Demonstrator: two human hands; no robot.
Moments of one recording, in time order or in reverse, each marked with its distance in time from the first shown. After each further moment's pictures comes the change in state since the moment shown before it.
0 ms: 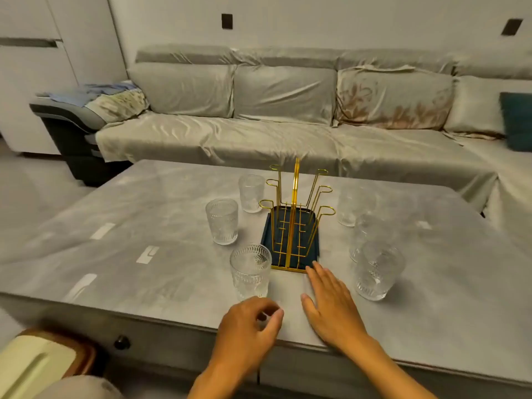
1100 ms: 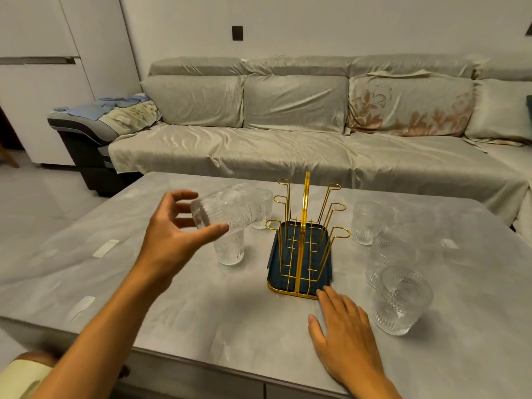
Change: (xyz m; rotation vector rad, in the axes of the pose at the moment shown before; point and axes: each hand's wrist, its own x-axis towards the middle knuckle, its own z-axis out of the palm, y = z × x) left_hand 0.108 0.036 -0.156 -0.293 0.388 0.032; right_hand 0.017 -0.003 0.004 -0.085 0.081 0.093
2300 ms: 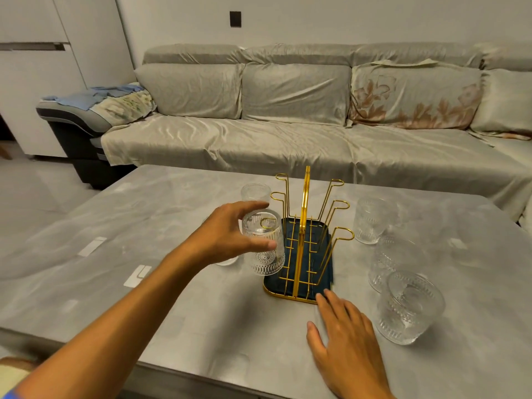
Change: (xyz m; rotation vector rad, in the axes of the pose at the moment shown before) left_hand 0.049 -0.022 0.071 0.340 -0.504 0.106; right_hand 0.000 -0.003 -0.008 0.006 -0.034 0.017
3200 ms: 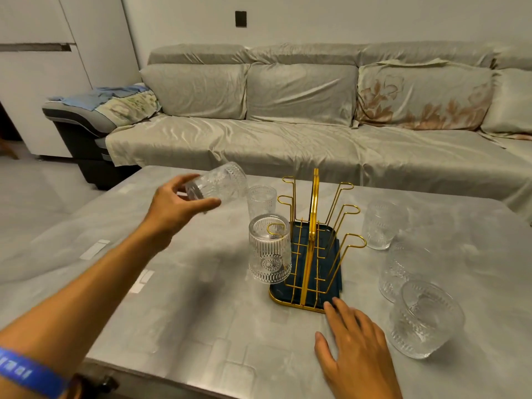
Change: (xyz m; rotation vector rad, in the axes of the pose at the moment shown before) left_hand 0.018 -0.061 -0.063 -0.328 0.486 -0.206; right_hand 0.005 0.000 0.004 -0.023 0.043 -0.024
